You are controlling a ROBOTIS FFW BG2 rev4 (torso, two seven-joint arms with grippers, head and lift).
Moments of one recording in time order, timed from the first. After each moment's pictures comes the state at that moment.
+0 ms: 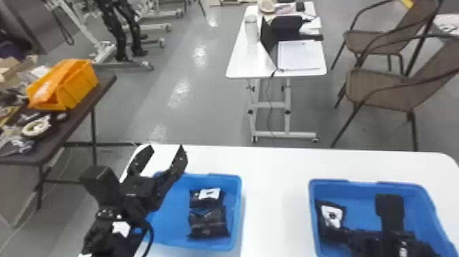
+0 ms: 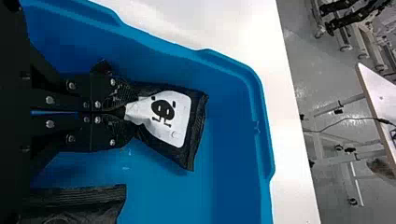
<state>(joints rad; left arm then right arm) 0.39 0.00 0.25 -1.97 0.17 0.09 -0.29 0.05 -0.17 0.15 -1.42 -0.36 0.69 0.20</state>
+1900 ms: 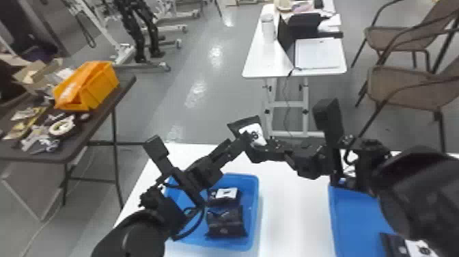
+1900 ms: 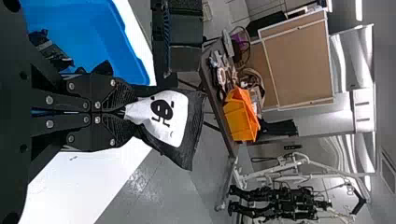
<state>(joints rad) 0.17 0.03 0.20 -1.91 0.70 0.61 -0.40 -0.35 -0.21 0.57 -1.50 -0.34 0.47 0.55</state>
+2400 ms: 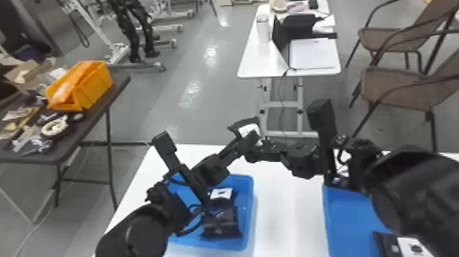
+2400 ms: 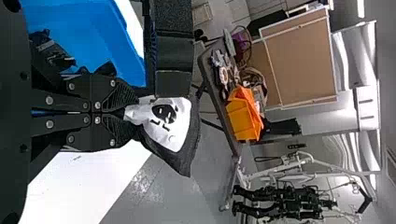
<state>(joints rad) 0.13 0.04 0.14 -1.86 0.74 0.66 -0.41 -0.38 -0.21 0.61 -1.46 -0.37 0.46 0.55</state>
